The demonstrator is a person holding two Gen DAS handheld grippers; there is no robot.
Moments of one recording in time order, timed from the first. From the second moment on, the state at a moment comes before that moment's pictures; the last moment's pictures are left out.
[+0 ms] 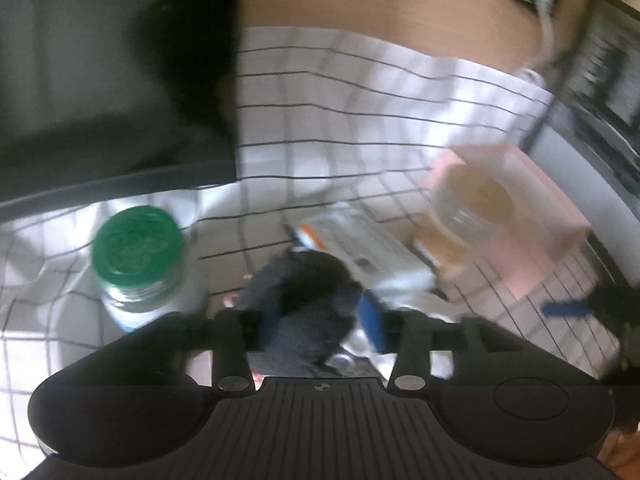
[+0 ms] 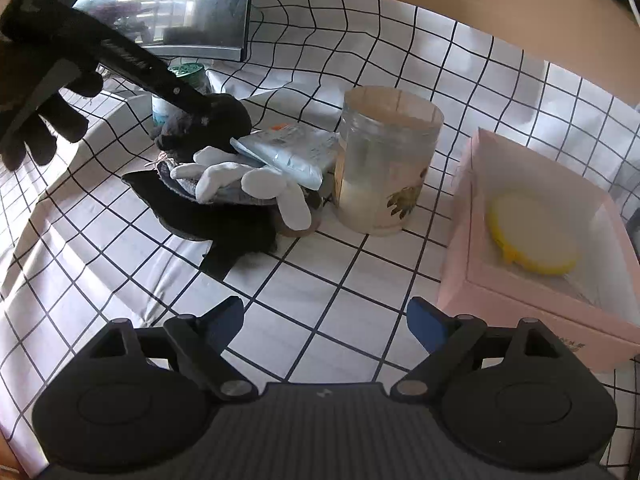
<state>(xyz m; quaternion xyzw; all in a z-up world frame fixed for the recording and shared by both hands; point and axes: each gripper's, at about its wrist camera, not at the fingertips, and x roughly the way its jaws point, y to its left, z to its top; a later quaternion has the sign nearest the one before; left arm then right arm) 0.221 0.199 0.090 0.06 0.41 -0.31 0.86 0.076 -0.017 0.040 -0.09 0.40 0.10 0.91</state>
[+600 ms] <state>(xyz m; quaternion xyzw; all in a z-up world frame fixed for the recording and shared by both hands) 0.234 0.205 0.059 0.03 0.35 -0.22 0.91 0.065 -0.006 0.039 -0.11 0.38 0.09 0.92</state>
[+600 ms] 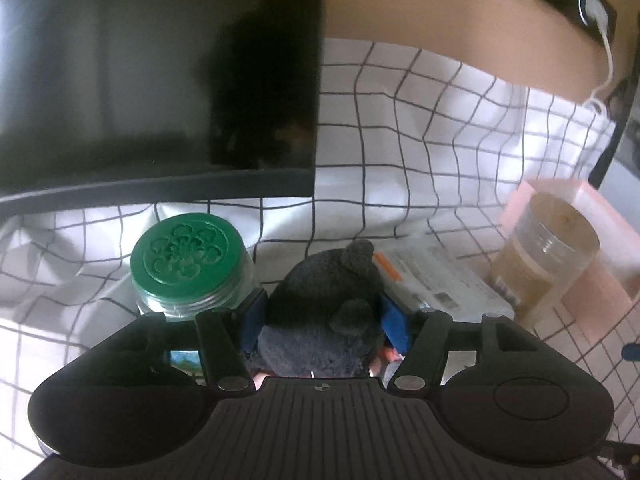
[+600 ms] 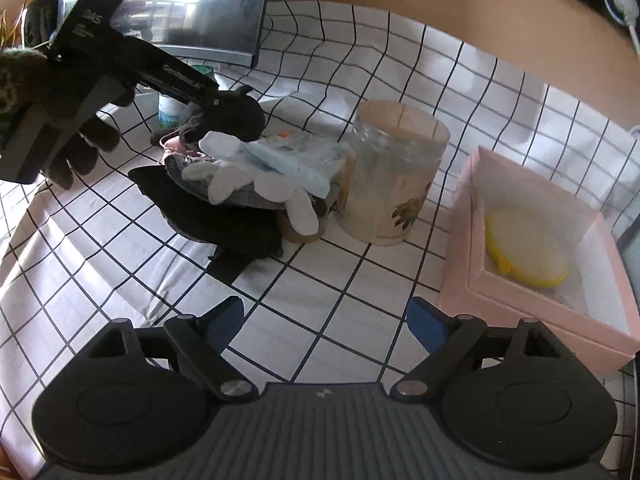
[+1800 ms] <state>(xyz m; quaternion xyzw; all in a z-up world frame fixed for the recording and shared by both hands) 0.111 0.329 0.086 -0.14 0.24 -0.12 0.95 0.381 0.054 0.072 -0.01 0.69 0.08 0.72</state>
